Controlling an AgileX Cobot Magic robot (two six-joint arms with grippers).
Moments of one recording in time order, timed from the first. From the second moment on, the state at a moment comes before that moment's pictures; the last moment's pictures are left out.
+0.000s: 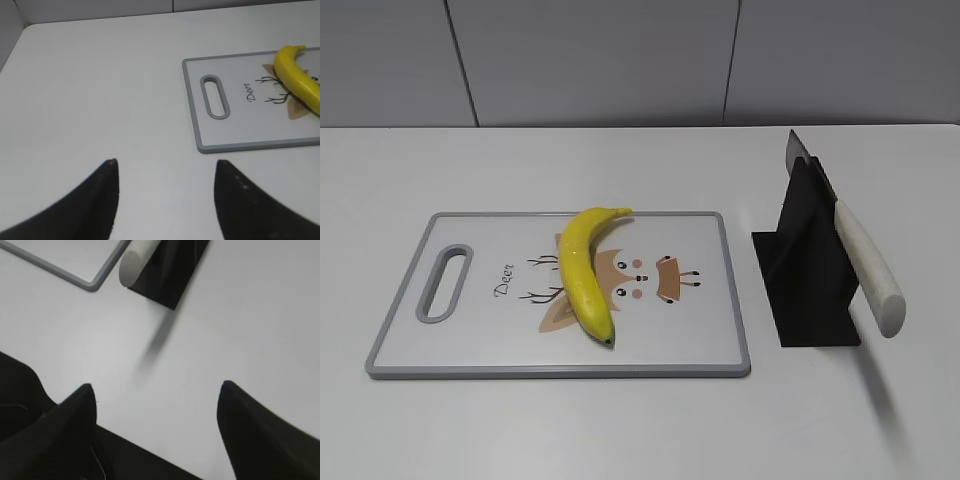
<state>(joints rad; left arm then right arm) -0.08 -0.01 -0.50 -0.07 1.09 0.16 0.43 0.31 -0.51 0.00 1.04 -0.05</state>
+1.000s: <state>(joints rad) -0.08 -0.01 -0.50 -0.07 1.09 0.16 0.33 -0.01 -0.51 0.00 1.04 -0.03</state>
